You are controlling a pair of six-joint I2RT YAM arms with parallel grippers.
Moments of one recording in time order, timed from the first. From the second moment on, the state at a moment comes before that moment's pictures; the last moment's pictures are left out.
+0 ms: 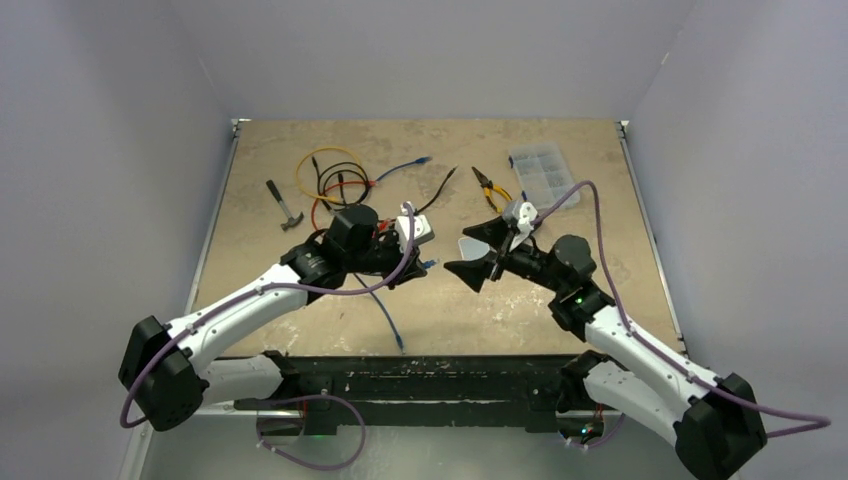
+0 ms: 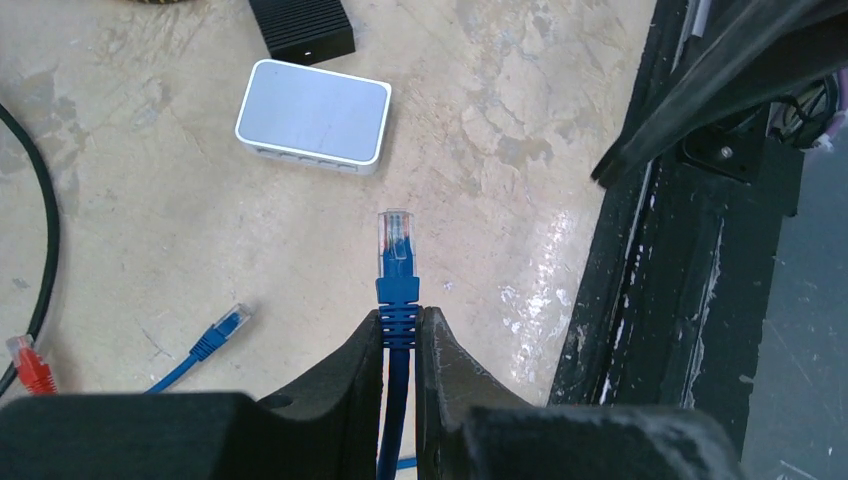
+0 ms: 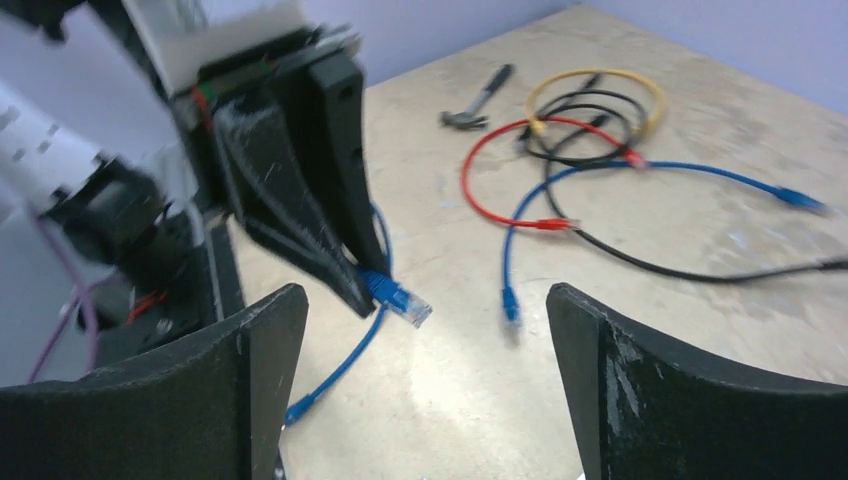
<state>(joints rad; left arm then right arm) -0.75 1.16 0.86 -0.24 0.44 0.15 0.56 0.92 0.48 0.51 -0.61 0.17</state>
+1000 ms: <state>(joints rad) -0.77 1.47 0.65 0.21 0.27 0.09 0.41 1.38 0.71 0.04 -0.12 0.38</state>
